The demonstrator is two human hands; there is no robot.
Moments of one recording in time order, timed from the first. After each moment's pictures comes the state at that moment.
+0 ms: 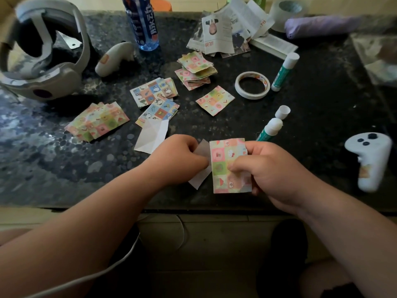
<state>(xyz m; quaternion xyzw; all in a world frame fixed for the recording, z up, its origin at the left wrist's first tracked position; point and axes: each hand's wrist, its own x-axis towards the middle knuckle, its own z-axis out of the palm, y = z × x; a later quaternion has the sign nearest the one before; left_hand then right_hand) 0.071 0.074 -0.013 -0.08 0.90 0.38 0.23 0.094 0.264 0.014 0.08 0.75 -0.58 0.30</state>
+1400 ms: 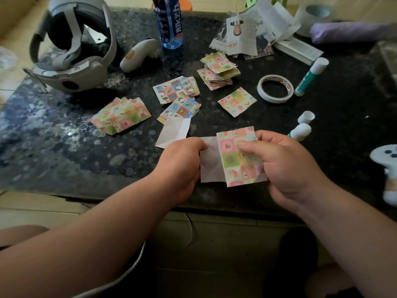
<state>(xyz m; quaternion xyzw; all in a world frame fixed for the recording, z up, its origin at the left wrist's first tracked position) 0.095 0.065 -0.009 -0.32 0.55 0.76 0.14 0.090 0.224 0.016 0.14 0.68 -0.69 0.21</state>
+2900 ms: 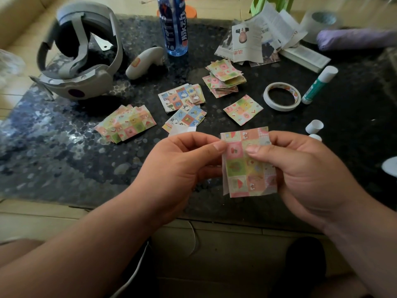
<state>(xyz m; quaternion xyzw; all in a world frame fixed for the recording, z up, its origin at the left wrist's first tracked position) 0.112 0.045 0.030 -0.13 0.56 0.81 0.11 0.088 0.227 0.036 0.07 0.64 -0.73 0.23</state>
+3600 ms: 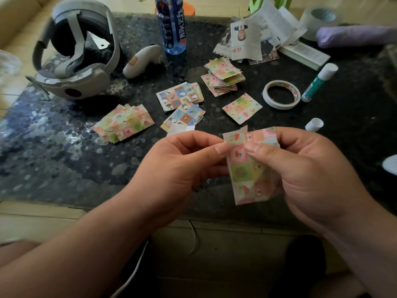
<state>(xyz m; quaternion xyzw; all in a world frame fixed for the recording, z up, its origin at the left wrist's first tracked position) 0.112 0.042 0.027 -0.07 0.53 0.84 0.12 0.095 0.227 0.040 0.02 0.69 -0.70 0.16</state>
